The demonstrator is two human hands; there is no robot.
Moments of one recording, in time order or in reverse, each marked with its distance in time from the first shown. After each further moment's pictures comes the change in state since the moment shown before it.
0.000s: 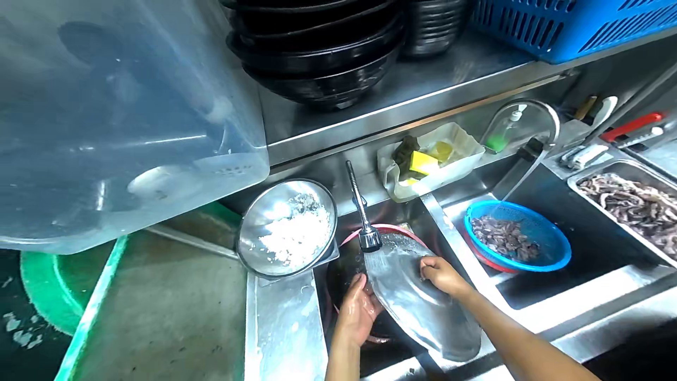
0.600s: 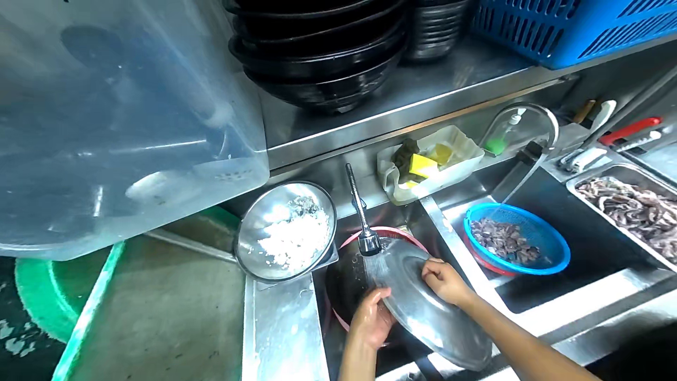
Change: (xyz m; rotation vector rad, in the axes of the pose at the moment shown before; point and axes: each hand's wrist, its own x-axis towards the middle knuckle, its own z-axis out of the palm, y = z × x) left_hand -0.005 -0.011 0.037 -0.028 0.087 -0.137; right_hand -0.014 -0.001 -0.005 -0.289 0.109 -0.248
